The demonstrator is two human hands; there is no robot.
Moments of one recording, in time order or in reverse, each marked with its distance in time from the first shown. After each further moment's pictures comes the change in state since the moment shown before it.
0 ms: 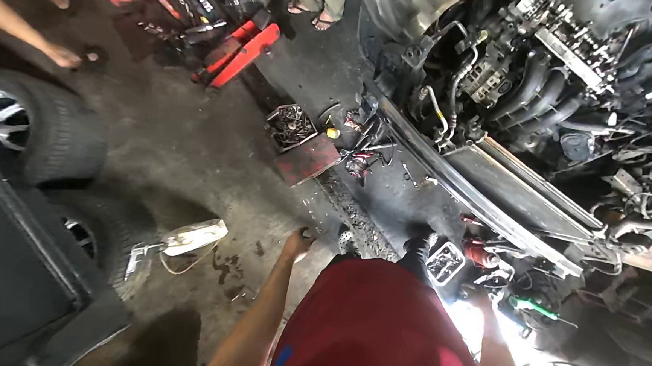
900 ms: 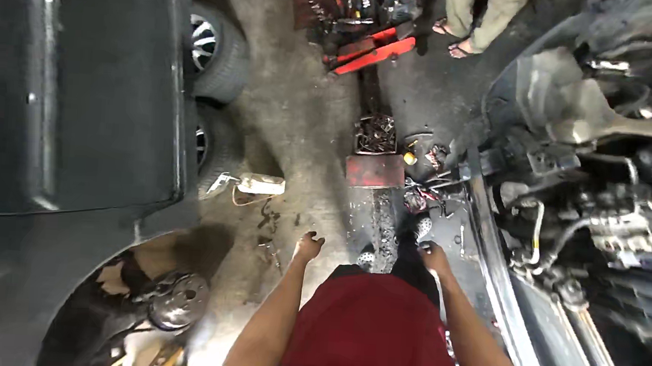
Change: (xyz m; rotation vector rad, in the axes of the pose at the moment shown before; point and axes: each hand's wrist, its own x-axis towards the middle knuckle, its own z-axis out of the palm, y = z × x) left_hand 0.018 0.003 -0.052 -0.380 0.259 -0.463; right_hand 0.050 -0.352 0.217 -0.815 -0.590 -0.637
